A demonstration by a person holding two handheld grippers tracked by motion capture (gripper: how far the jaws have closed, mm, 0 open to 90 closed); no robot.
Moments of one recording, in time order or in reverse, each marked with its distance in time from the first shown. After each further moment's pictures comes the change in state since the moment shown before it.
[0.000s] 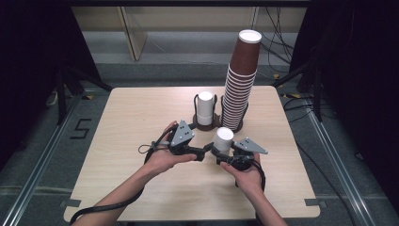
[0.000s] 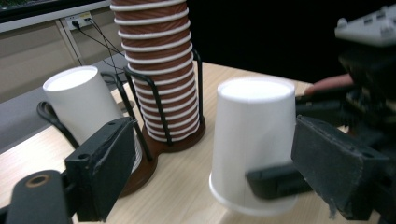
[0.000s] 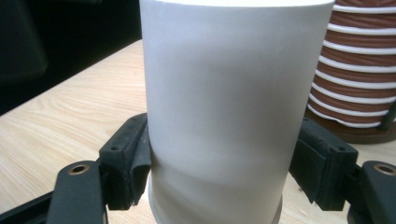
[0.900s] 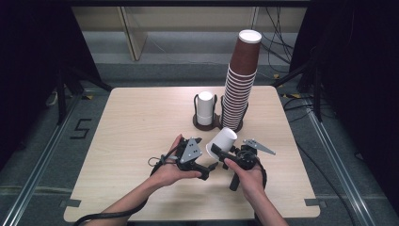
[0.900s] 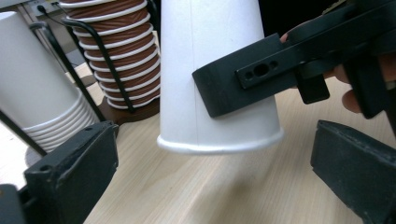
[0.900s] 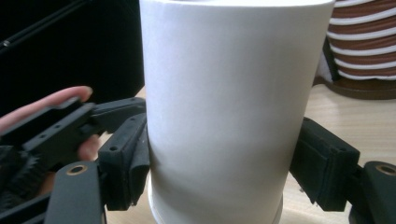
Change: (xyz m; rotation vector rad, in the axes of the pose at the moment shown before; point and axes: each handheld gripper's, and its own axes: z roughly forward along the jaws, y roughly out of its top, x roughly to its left) left arm -0.026 -0.040 0.025 0.028 -0.073 0.061; right arm -0.007 -0.002 -0.006 -0.027 0.114 0.306
